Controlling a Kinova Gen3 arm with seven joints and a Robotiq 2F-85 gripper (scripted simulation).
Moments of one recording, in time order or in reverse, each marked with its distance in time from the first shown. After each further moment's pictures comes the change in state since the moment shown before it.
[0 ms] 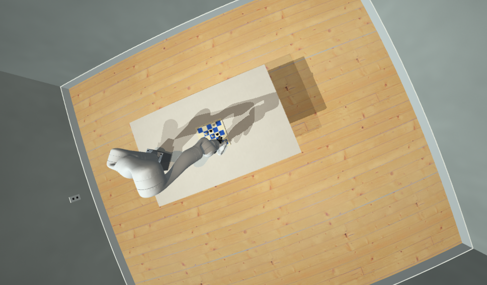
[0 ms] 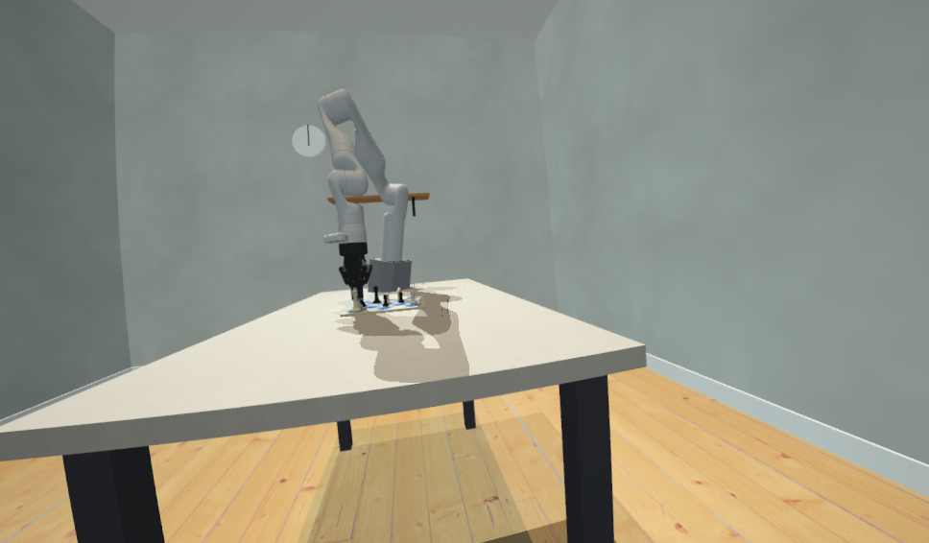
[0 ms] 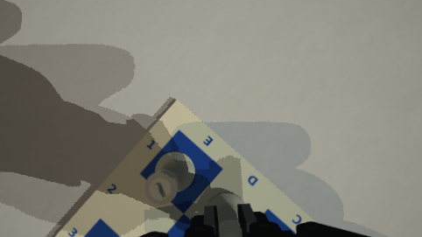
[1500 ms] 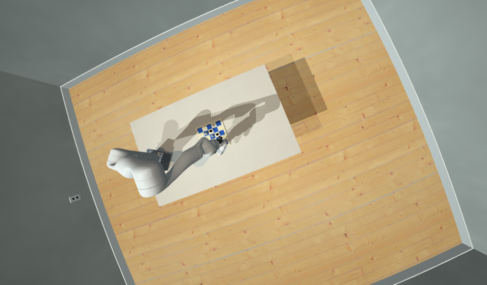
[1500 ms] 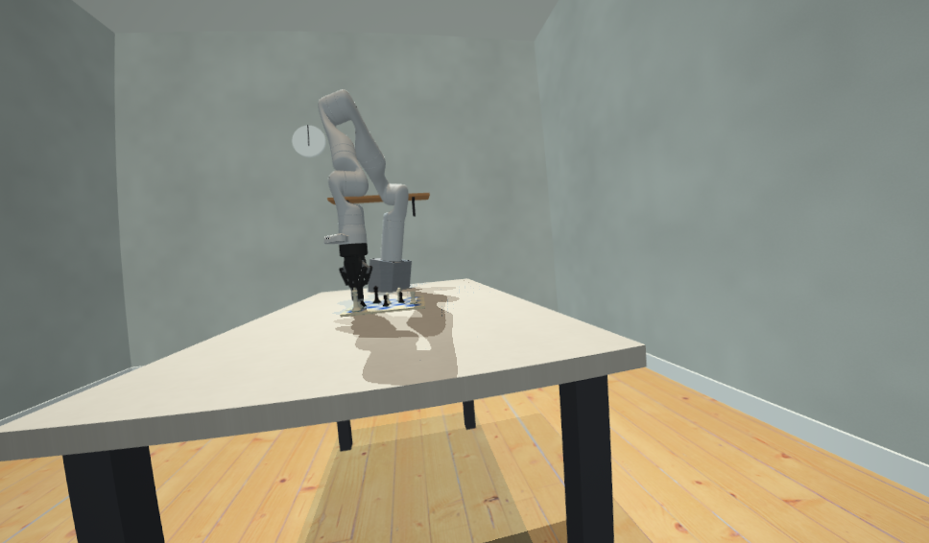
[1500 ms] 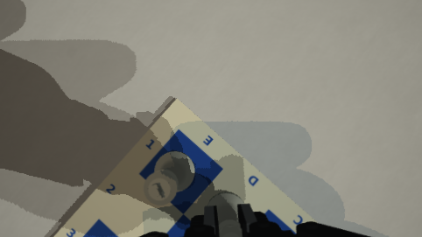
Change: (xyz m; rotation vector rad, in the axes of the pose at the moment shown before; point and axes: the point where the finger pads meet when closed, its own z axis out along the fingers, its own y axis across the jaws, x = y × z) arm 0.000 0.000 0.002 0.000 -0.001 0.000
